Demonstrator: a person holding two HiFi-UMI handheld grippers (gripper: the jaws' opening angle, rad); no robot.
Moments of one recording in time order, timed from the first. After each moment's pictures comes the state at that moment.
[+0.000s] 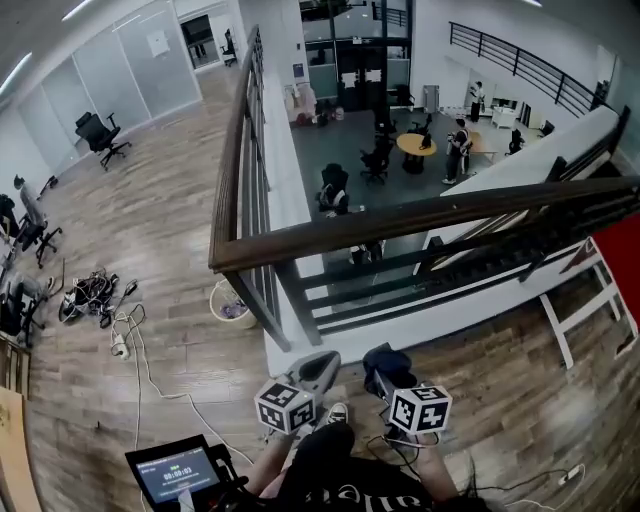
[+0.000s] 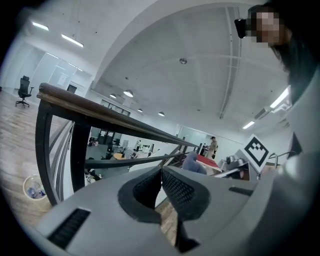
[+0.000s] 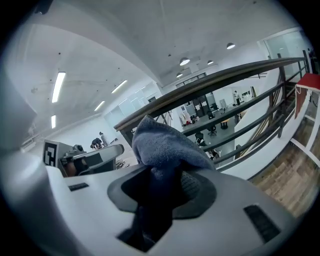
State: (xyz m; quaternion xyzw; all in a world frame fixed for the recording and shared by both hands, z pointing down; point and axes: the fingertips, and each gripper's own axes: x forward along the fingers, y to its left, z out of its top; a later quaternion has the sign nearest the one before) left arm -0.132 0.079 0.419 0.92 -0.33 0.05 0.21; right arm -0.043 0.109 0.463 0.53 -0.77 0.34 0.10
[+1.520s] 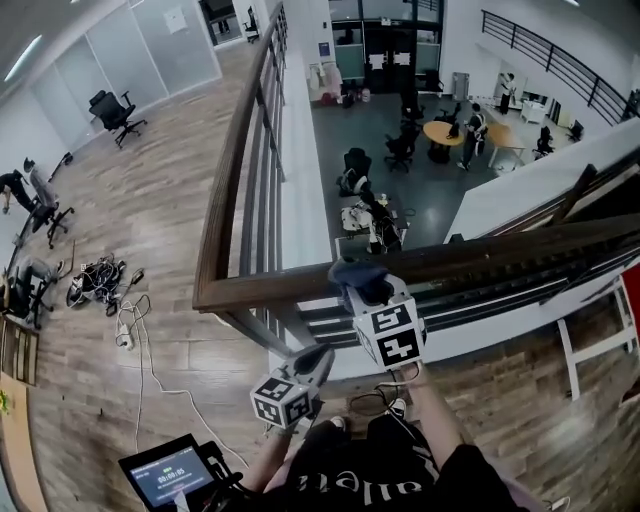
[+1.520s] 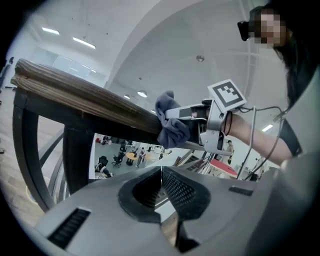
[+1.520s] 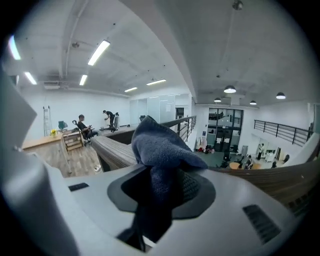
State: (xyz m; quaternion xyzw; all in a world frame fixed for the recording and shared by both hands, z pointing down) left arm -0.160 -0.109 0.407 0.89 -0.39 0.05 0.24; right arm -0.112 -0.220 0.314 0.47 -0.85 0.08 0.20
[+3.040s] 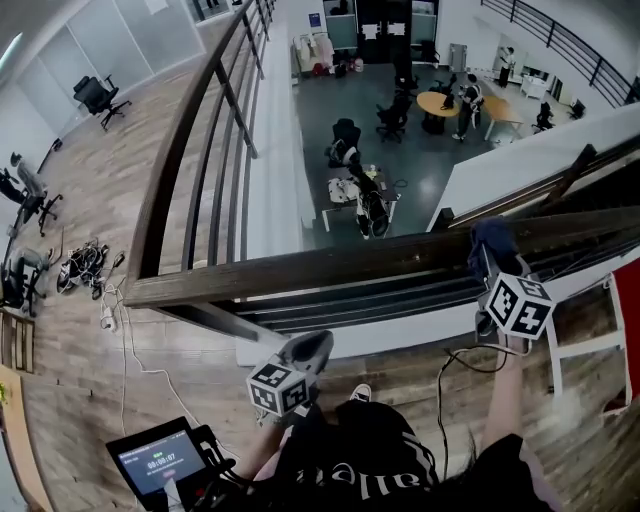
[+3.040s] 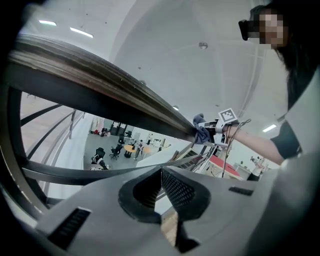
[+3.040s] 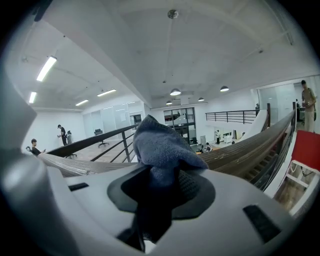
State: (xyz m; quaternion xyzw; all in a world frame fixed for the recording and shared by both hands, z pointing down) left arm 0.068 -0.149 0.459 0.88 -0.38 0.07 0.27; right arm 0.386 -0.277 0.329 0.67 -0.72 0.16 0.10
